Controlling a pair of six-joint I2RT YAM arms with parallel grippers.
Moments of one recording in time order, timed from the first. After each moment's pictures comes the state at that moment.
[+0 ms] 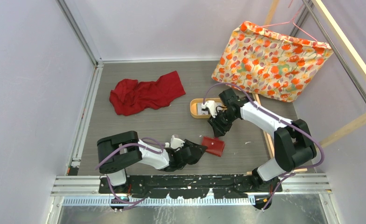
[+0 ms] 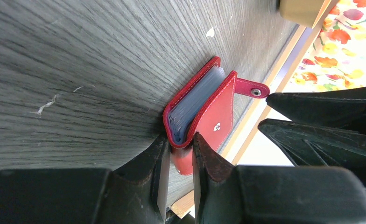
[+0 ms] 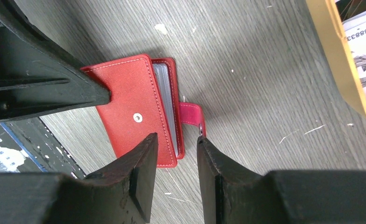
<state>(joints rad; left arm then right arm) -1.29 1.73 0.63 0.35 -0.53 -2.07 0.44 1.53 0.99 -0.76 -0.42 -0.50</state>
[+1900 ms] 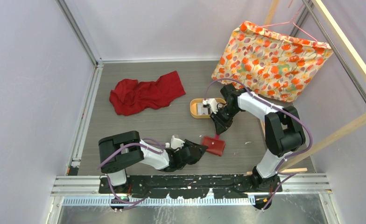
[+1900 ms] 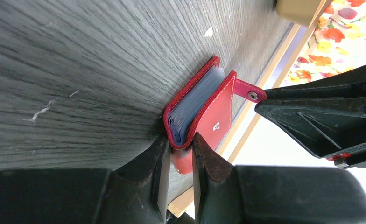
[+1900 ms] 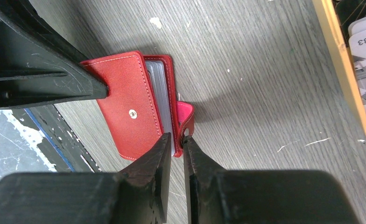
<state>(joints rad) -1.28 1.75 0.62 0.41 -0.53 -2.07 0.35 1.71 1.14 -0.92 -0.52 -0.60</state>
